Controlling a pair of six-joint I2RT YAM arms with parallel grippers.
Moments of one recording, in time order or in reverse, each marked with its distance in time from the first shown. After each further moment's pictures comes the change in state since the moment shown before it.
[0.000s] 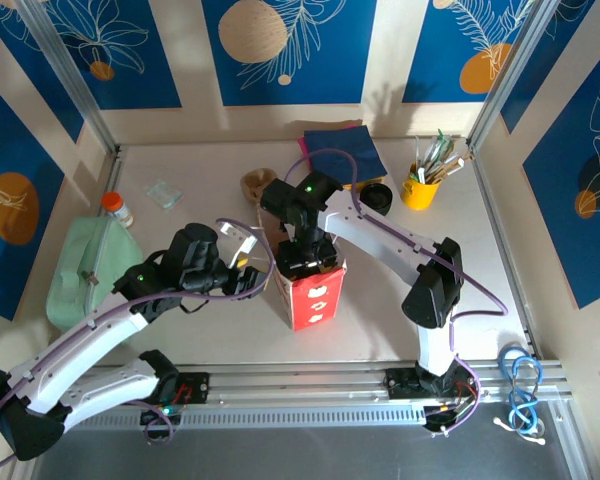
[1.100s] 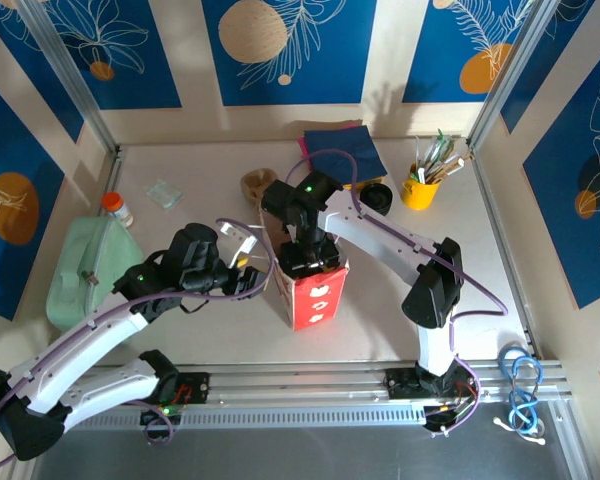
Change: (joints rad) left arm 0.000 0.000 0.000 0.000 0.000 0.000; right arm 0.000 0.000 0.000 -0.030 0.016 0.002
